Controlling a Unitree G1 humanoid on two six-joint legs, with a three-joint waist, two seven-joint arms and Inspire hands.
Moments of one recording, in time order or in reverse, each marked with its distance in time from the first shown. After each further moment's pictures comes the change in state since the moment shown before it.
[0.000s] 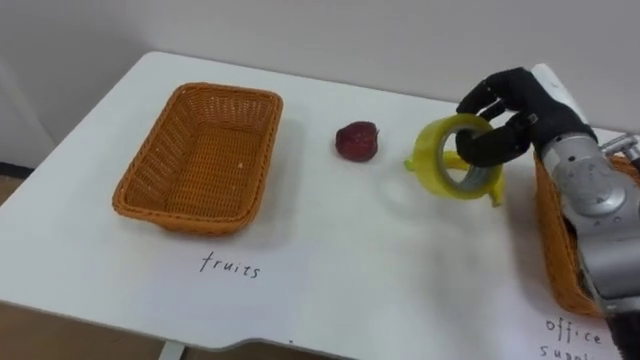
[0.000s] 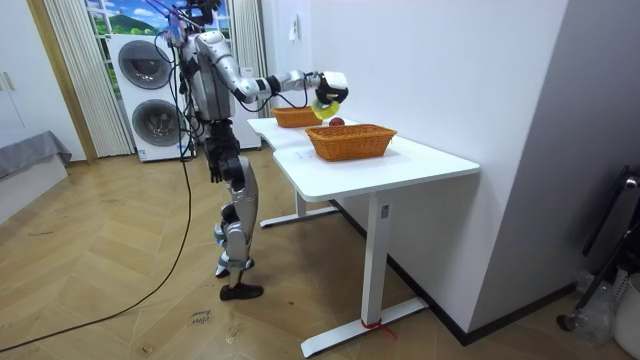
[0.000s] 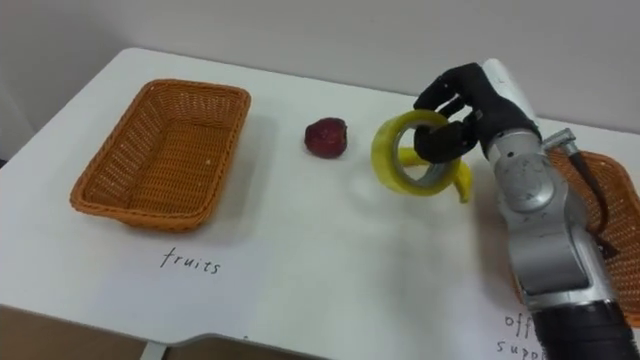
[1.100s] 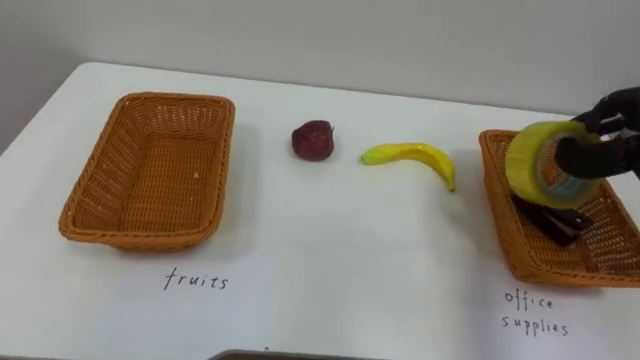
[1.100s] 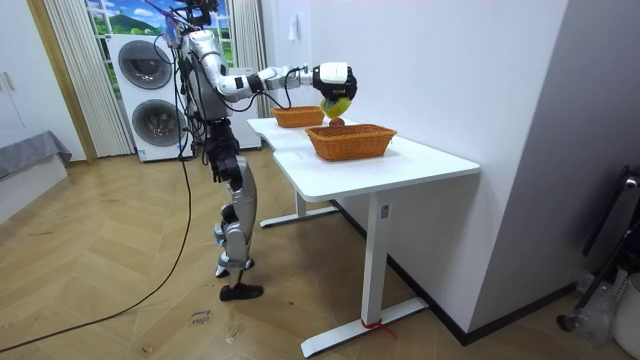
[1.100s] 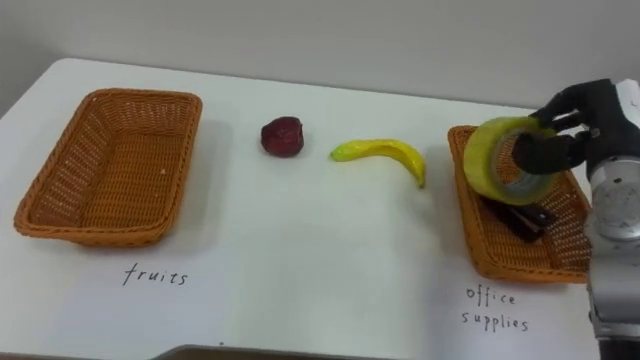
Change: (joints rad) left arm 0.109 0.005 0.060 -0.076 -0.016 -0.004 0.001; right arm 0.122 -0.048 -0.257 0.030 0.030 0.004 -0.108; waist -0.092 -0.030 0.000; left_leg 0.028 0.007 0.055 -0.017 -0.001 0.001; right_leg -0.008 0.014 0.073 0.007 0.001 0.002
